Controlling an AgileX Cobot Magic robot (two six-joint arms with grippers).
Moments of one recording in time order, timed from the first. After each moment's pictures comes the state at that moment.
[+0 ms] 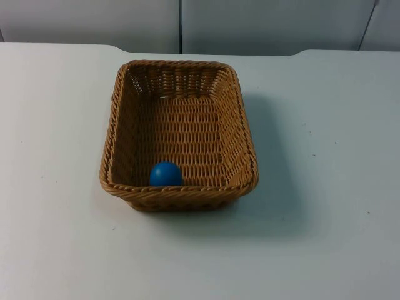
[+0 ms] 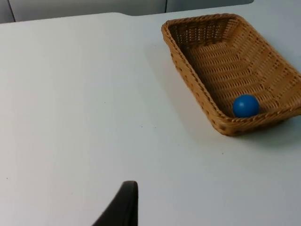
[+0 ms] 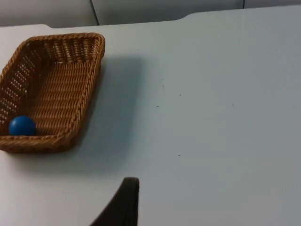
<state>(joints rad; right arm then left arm) 0.09 0.00 -0.51 0.07 1.08 0.01 -0.35 0.00 -0.52 0.04 1.08 -0.10</state>
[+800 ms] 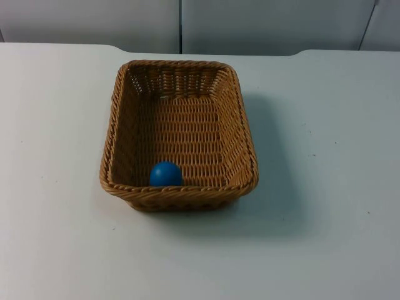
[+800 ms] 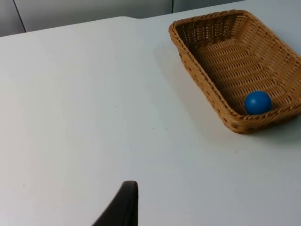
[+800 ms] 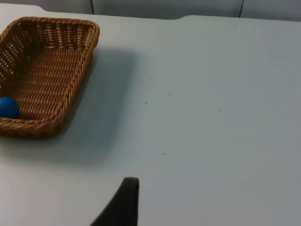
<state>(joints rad) 0.09 0.00 -0.51 0.06 1.08 -0.08 -0.35 0.00 -0.52 0.06 1.08 -0.06</state>
